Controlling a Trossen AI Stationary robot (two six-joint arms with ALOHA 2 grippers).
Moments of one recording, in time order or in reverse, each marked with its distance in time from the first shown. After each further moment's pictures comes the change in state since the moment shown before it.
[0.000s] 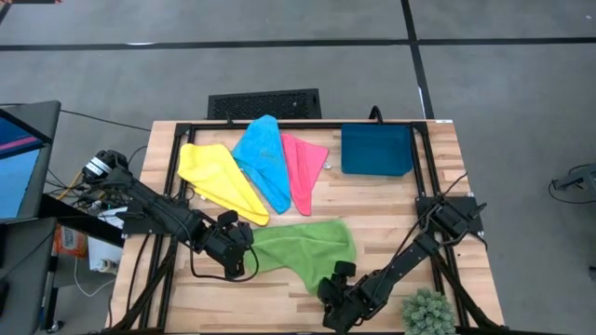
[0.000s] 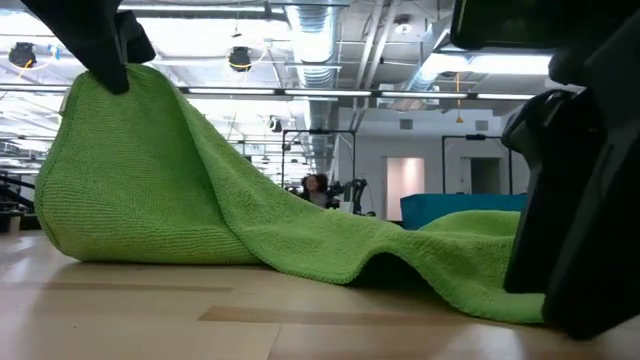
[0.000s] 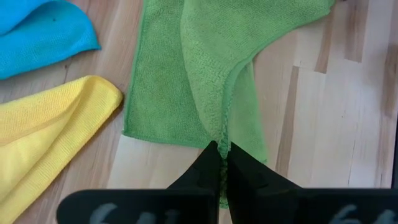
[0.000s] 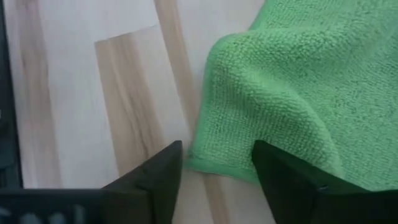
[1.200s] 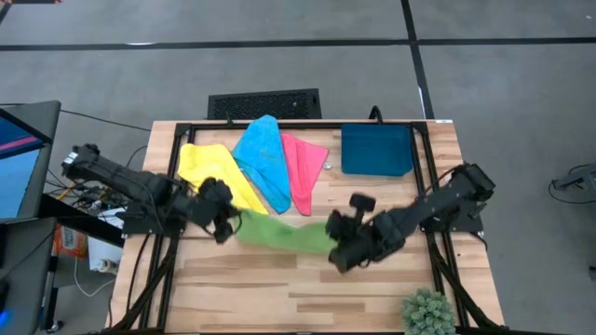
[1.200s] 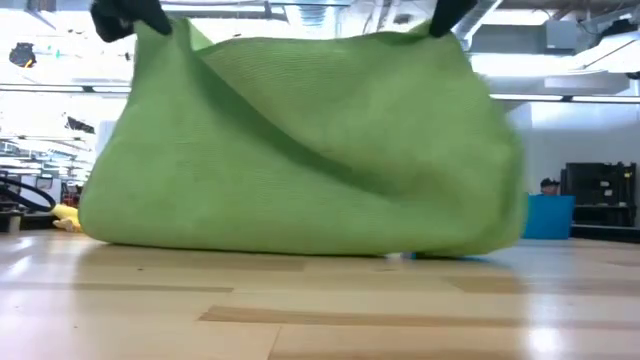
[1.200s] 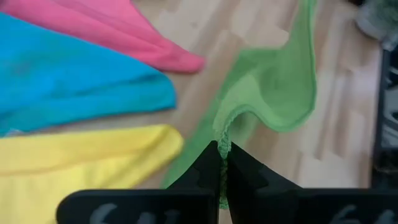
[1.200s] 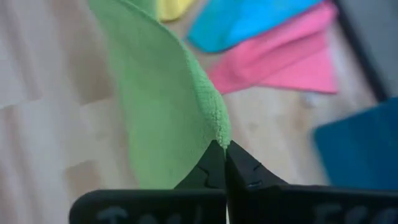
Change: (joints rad) left arm 0.174 -0.358 0.002 -0.122 -0.116 -0.029; right arm -0.252 -0.424 0.244 -0.754 0.206 -0.206
